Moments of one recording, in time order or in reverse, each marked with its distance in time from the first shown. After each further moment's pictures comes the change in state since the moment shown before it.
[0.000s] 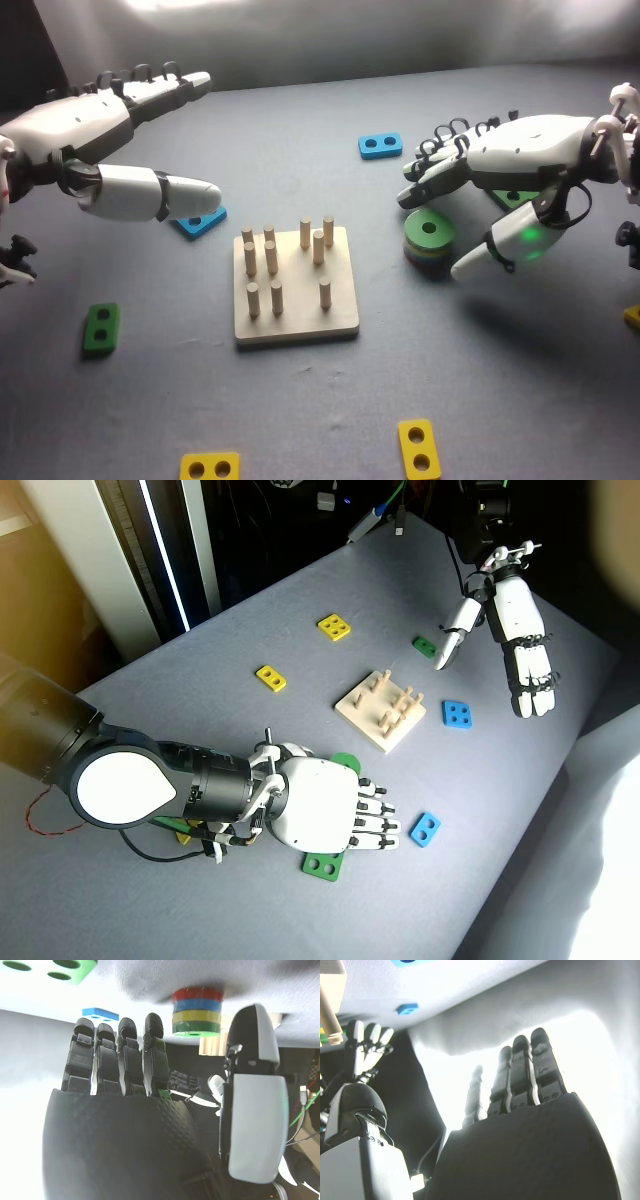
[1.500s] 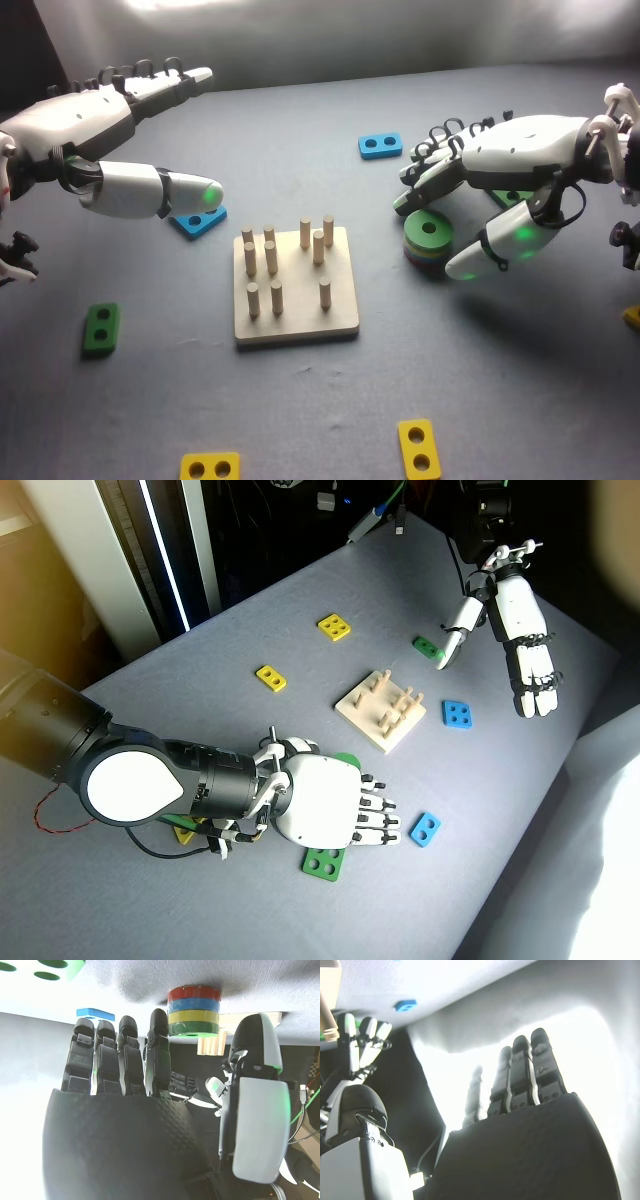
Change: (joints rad) left arm -0.004 0.000 0.000 0.004 -0.003 0.000; right arm 0.000 -0.006 0.006 0.007 0.006 0.000
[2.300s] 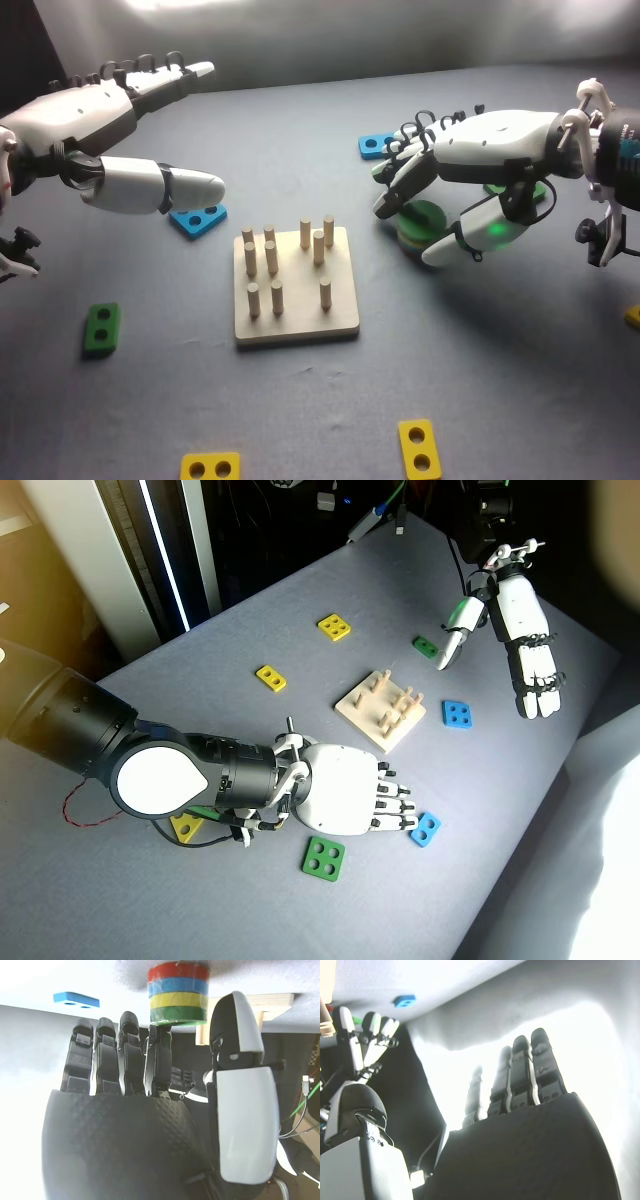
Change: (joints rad) left arm -0.012 0.001 -0.001 0.004 0.003 0.000; right arm 0.019 -0.051 0.031 0.035 0.032 0.000
